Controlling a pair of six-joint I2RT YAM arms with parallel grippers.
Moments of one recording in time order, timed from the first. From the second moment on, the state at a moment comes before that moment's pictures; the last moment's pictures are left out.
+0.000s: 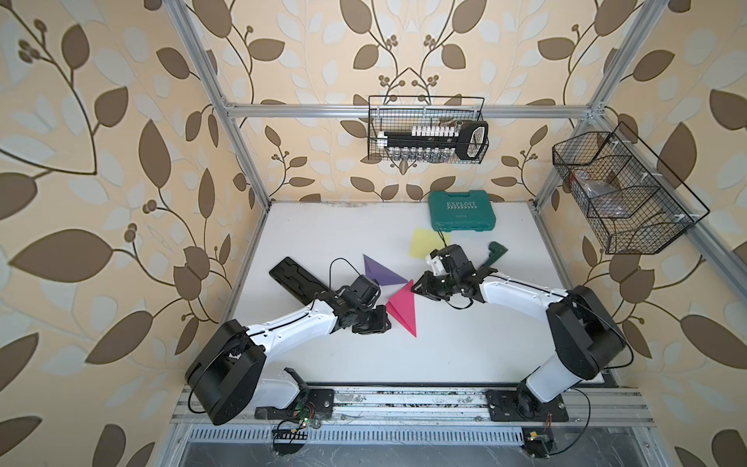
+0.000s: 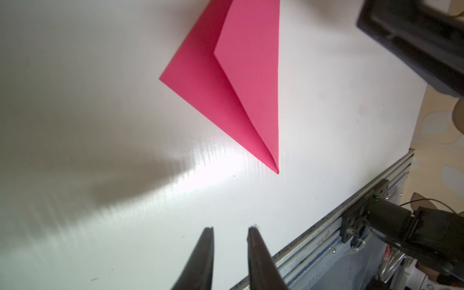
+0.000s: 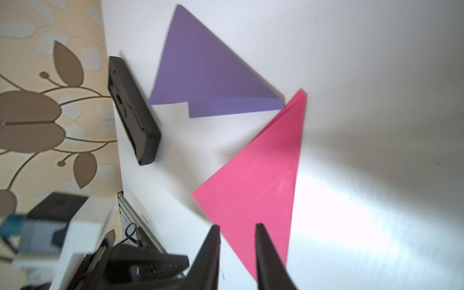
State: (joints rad) left arm -0.66 1.31 0.71 -0.46 0.34 -0.74; right arm 0.52 1.59 0.95 -0.24 -0.39 0.76
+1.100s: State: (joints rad) left arm -0.47 1.57 1.19 -0.61 0.42 -0.64; right arm 0.20 1.65 1.02 -0.50 -0.44 0.56
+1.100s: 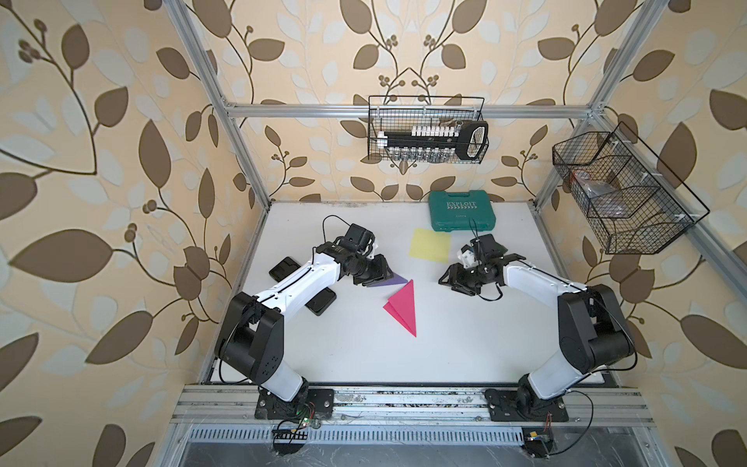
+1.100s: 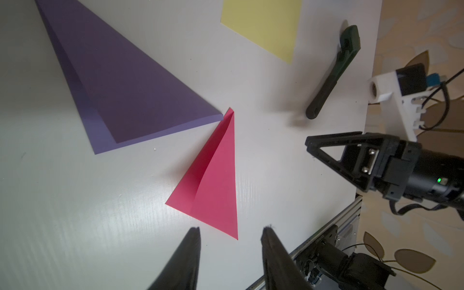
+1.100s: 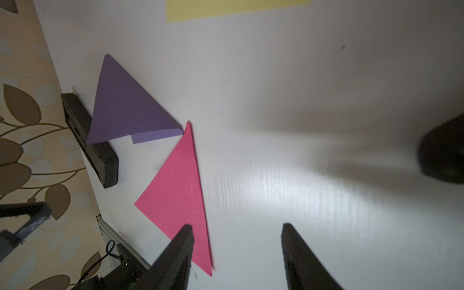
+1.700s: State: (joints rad) left arm -0.63 1.80 1.20 -0.51 0.47 -0.71; right arm 0.15 2.03 1.51 -0.49 -0.40 0.46
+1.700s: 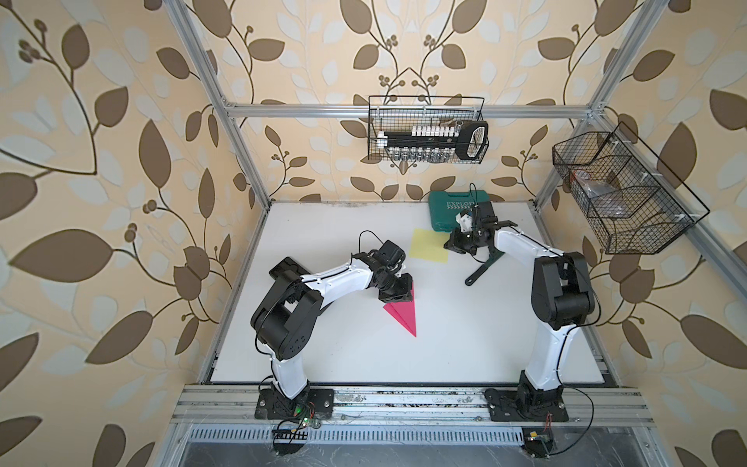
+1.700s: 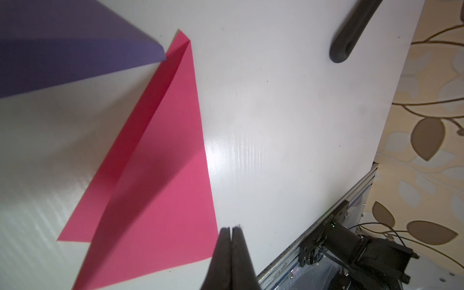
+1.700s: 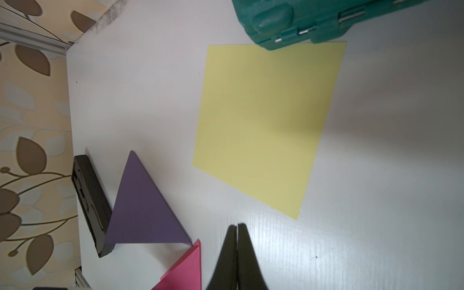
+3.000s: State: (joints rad) left arm -0.25 1.82 1.06 -0.50 0.38 -0.64; right arm 0.33 1.89 1.13 -0.50 -0.34 0.47
